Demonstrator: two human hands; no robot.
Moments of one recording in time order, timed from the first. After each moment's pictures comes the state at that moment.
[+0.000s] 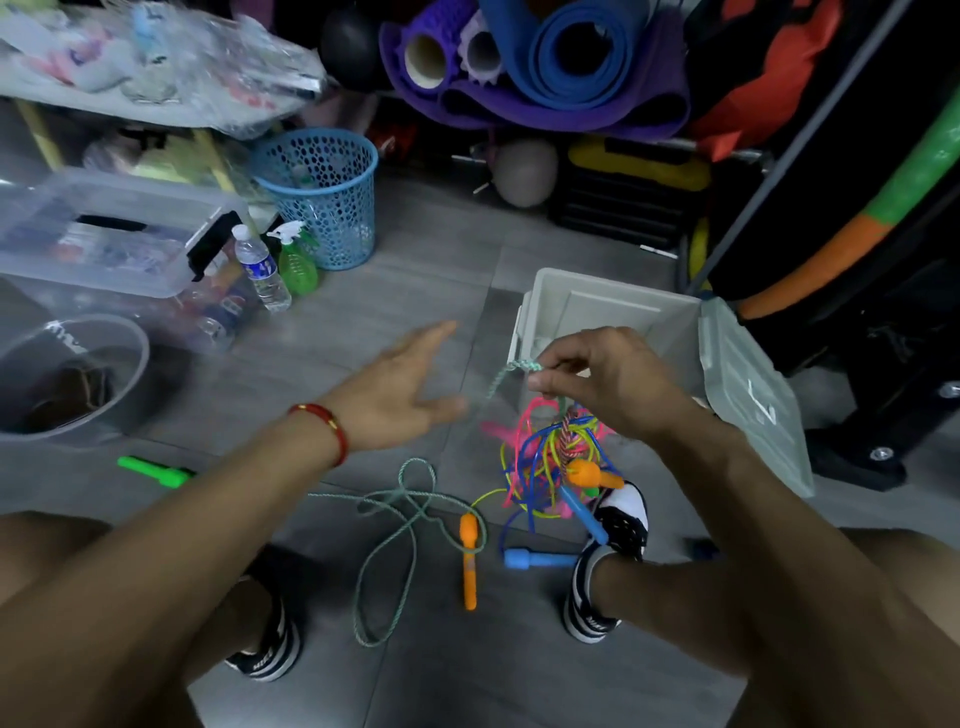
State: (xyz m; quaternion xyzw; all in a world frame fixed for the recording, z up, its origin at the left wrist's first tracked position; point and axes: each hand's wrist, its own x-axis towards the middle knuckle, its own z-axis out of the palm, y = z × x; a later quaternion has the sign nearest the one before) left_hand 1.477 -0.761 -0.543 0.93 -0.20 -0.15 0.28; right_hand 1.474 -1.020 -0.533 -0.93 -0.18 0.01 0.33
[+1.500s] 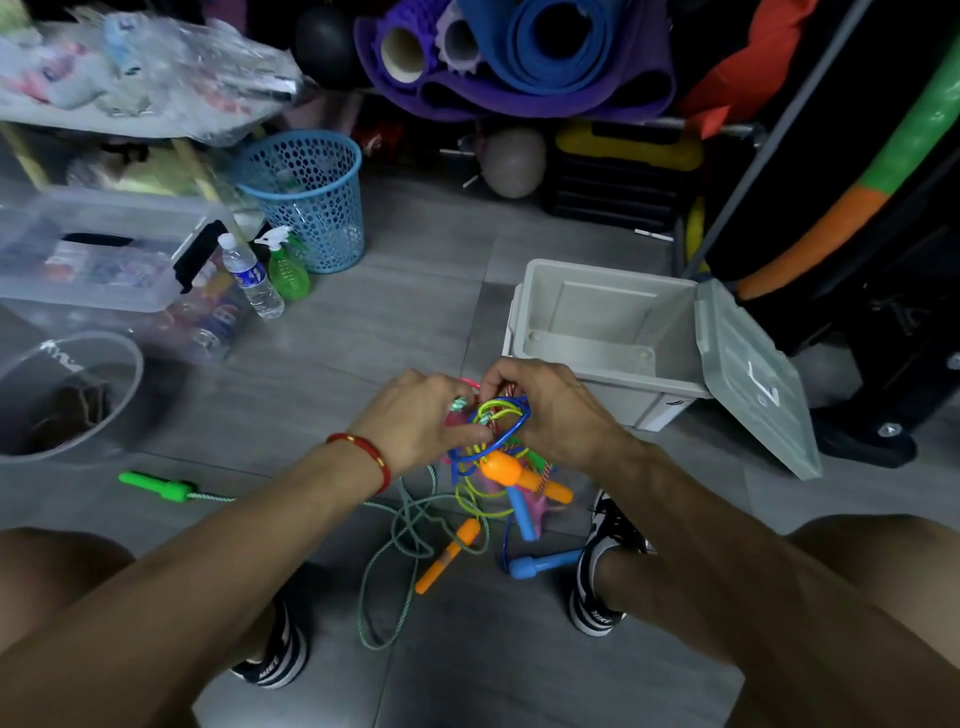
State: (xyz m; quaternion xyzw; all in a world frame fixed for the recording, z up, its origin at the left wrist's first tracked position) left_hand 1.476 -0.801 -0.574 0.96 -0.21 -0.10 0.18; right_hand 1.466 -0.993 -0.586 -0.90 -0.18 0.04 0.39
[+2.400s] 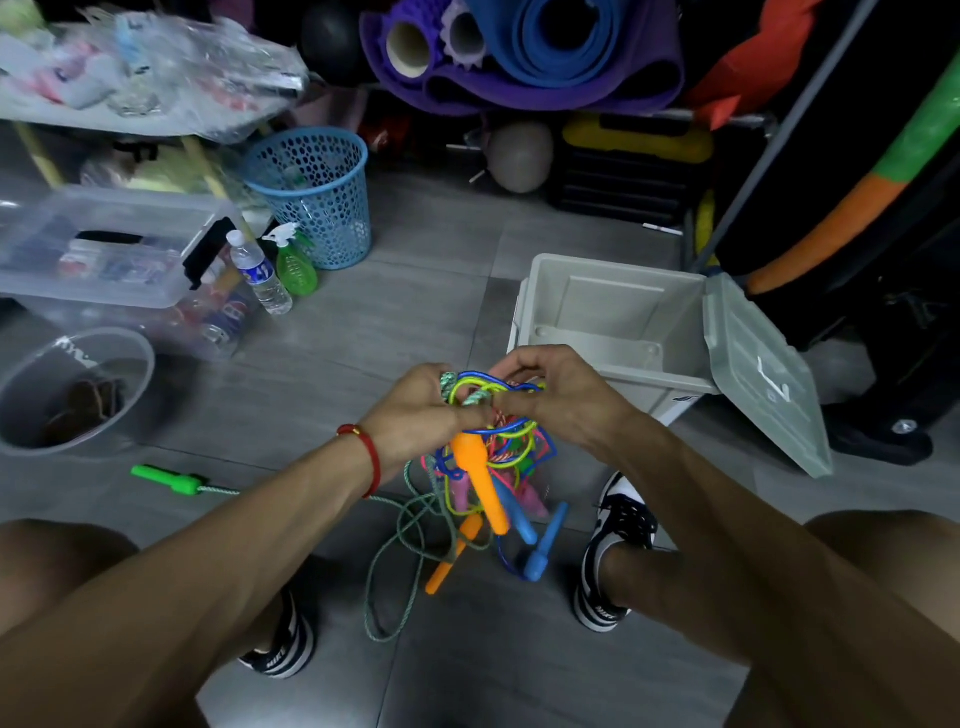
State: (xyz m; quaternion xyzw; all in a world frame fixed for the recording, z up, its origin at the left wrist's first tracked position) left_hand 1.466 -0.815 -0.574 0.80 0.00 -0.20 0.57; right_hand 1.470 -0.995 -0.580 -0.83 -0.03 0.13 0.54
